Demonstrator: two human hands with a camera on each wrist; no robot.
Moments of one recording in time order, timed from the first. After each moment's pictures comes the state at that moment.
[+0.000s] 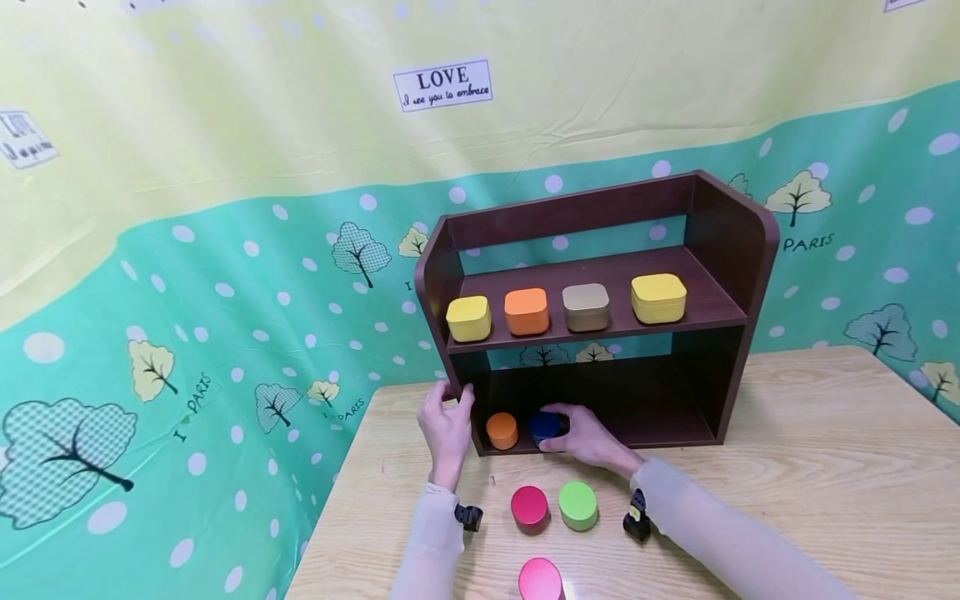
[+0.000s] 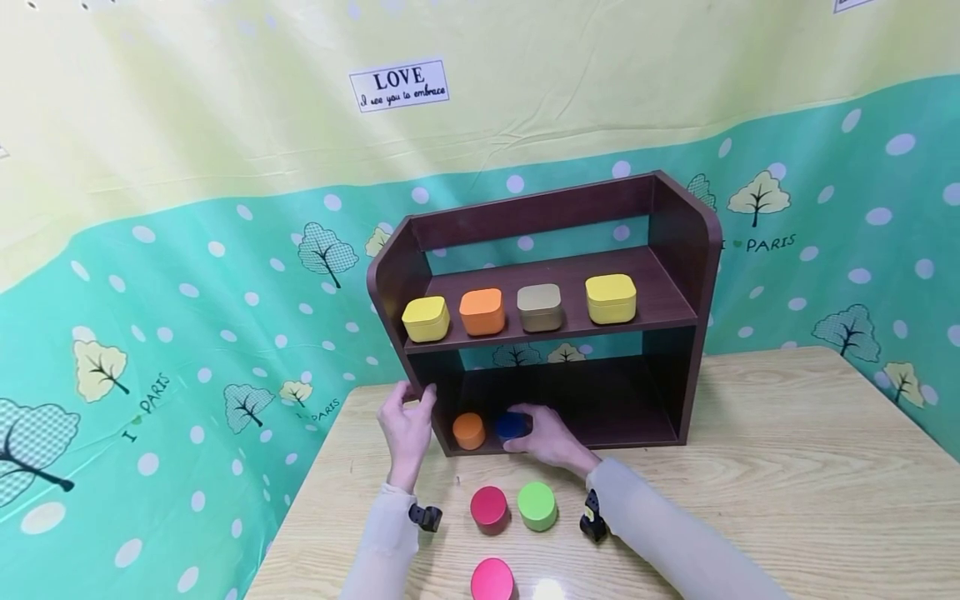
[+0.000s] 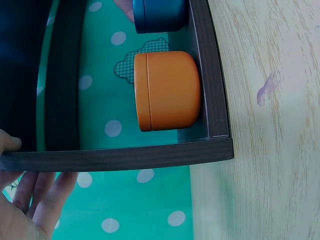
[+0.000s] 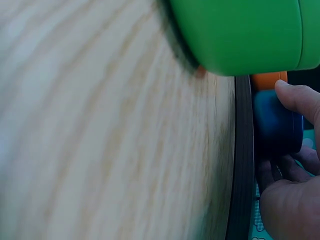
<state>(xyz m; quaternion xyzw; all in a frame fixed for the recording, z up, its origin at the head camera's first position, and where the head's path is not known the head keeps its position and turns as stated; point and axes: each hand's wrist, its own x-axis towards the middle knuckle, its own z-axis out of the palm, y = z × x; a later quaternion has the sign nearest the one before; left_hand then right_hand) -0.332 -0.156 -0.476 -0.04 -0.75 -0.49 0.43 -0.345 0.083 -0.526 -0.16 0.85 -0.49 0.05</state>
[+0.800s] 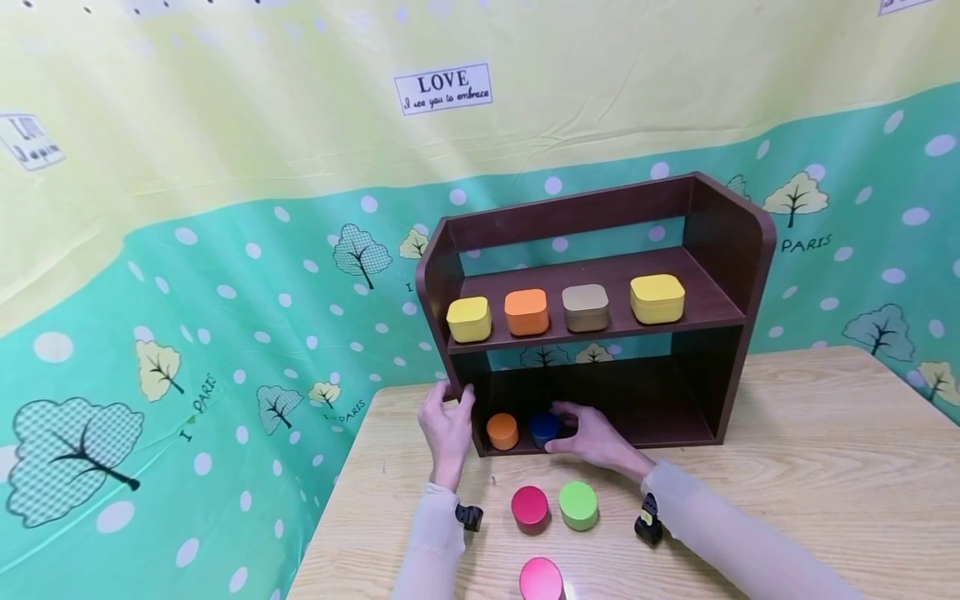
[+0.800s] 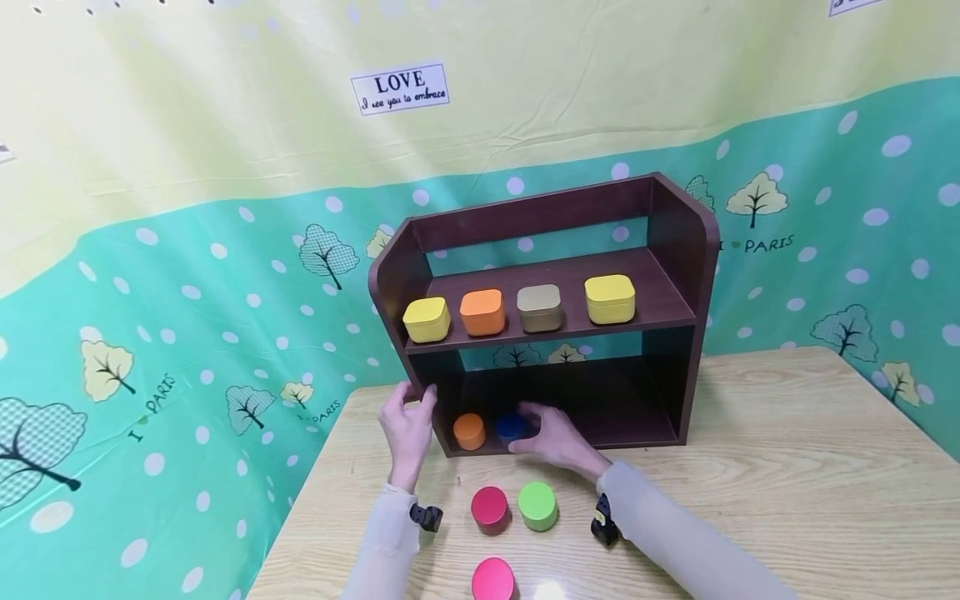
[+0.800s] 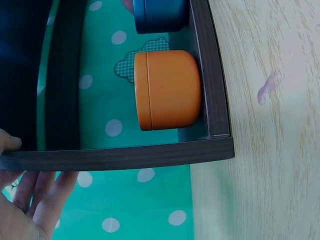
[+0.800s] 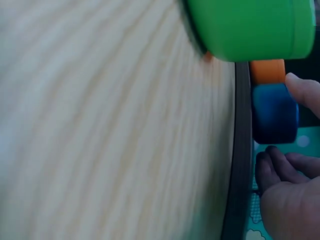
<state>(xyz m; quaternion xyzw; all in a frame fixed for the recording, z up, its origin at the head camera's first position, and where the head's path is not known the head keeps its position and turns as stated) -0.330 -0.156 -0.474 -0.04 -0.75 -0.50 0.43 -0.336 0.097 -0.523 -0.18 0.85 -0.50 0.03</state>
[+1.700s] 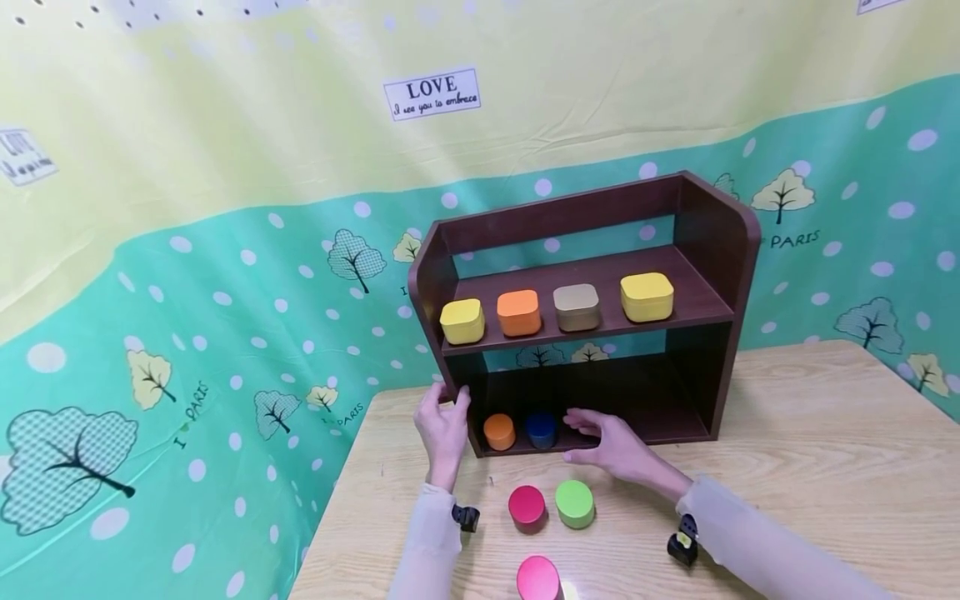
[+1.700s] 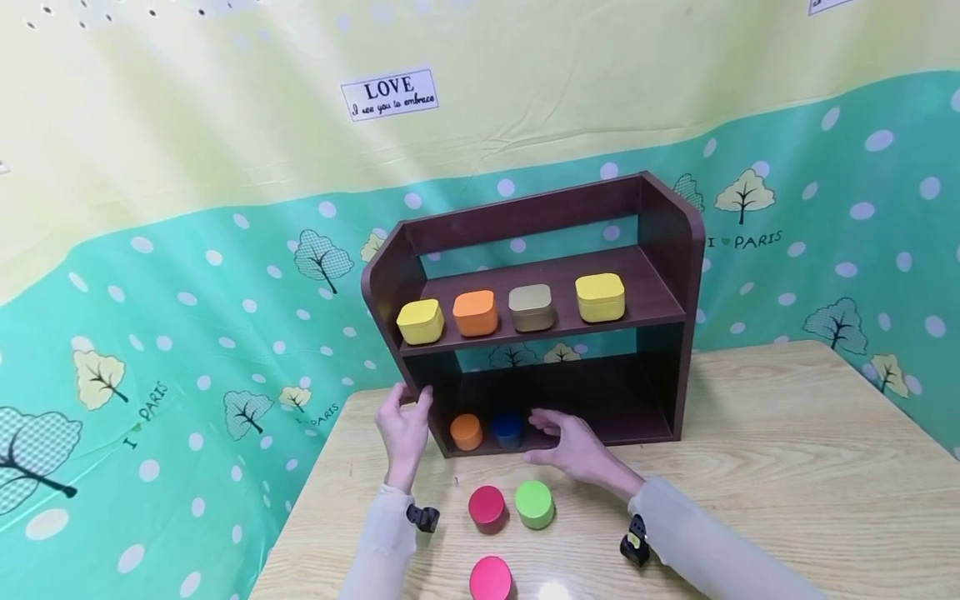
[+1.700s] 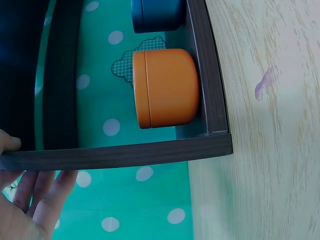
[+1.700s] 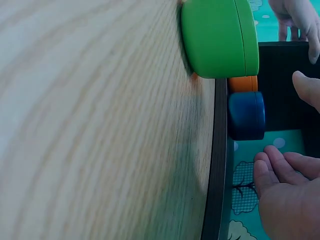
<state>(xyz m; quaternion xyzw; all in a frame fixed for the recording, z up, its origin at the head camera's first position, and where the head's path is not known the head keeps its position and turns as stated) -0.330 -0.156 -0.473 -0.04 -0.76 -0.49 0.43 -0.303 0.129 -0.512 -0.19 0.83 -0.52 0.02</state>
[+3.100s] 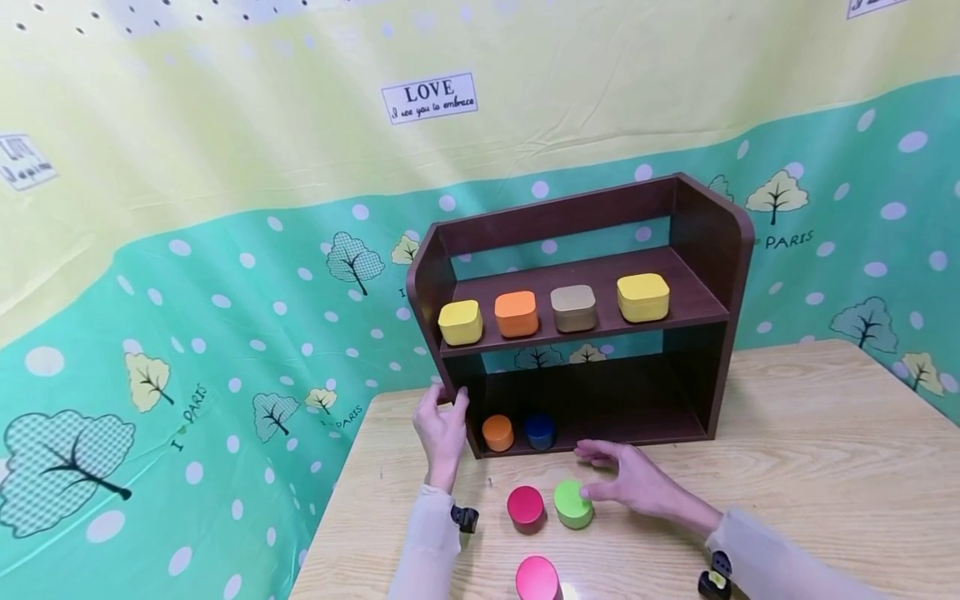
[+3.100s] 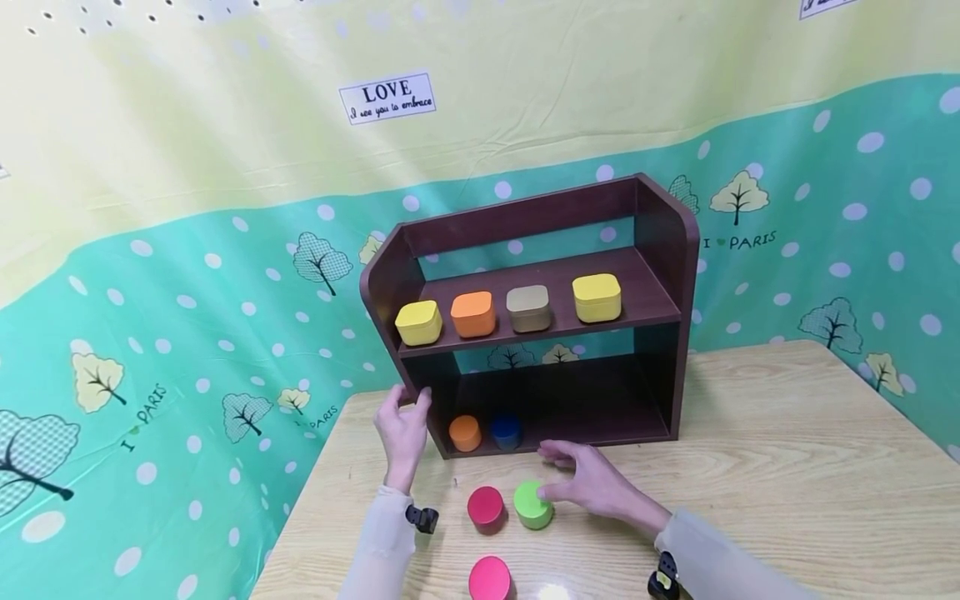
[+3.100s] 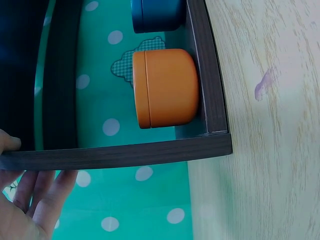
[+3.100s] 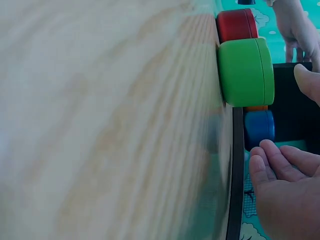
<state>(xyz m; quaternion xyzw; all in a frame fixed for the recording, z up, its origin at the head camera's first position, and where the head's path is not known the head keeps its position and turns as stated) -0.331 -0.156 -0.475 -0.04 -0.76 -0.49 0.43 -0.264 0.150 -0.523 -0.21 0.83 -0.52 0.08</state>
